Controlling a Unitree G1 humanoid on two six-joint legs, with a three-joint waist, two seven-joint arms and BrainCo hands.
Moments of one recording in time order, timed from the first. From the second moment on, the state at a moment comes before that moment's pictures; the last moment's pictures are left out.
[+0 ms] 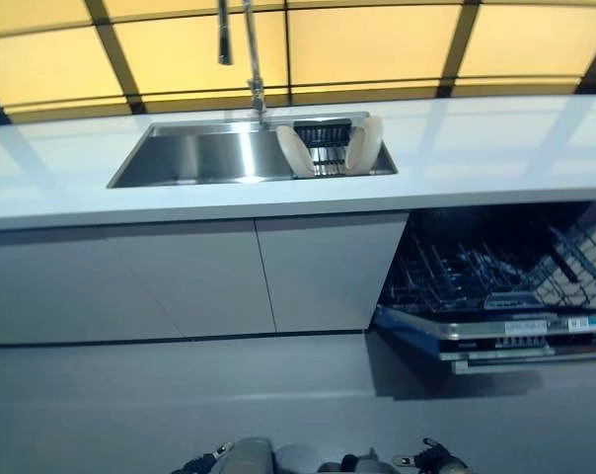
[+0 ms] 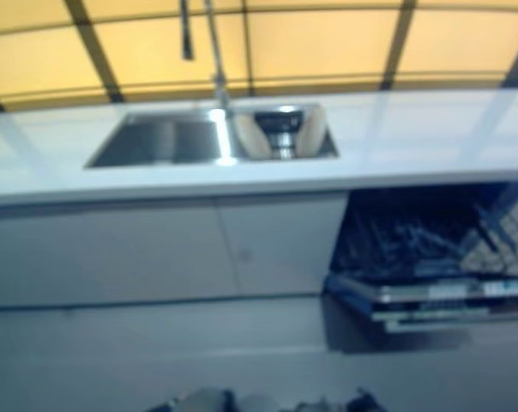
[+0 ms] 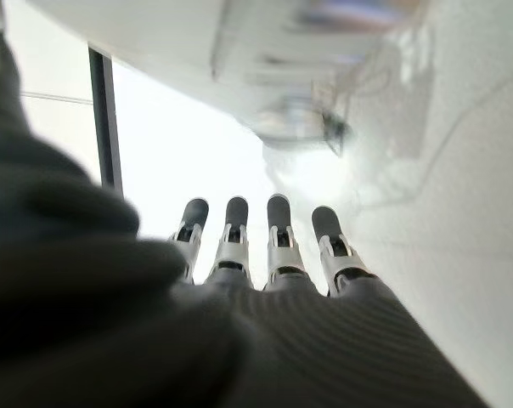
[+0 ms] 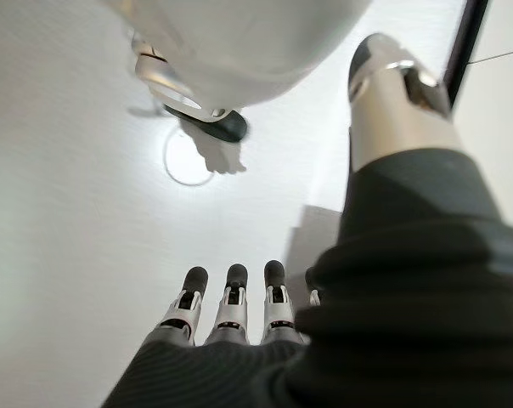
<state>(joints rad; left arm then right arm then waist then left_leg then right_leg) -0.03 0.18 -0.25 1.35 -0.34 -0.02 0.01 -0.12 -0.25 0.28 1.42 0.09 0.00 -0.14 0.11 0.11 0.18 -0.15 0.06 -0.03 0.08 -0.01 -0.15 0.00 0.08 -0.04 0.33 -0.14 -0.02</state>
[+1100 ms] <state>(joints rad) -0.10 0.16 -0.29 1.36 -0.26 -0.02 0.00 -0.08 -0.21 0.21 1.33 0.13 0.00 -0.02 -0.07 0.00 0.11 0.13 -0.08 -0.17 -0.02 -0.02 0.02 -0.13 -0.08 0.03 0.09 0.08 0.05</state>
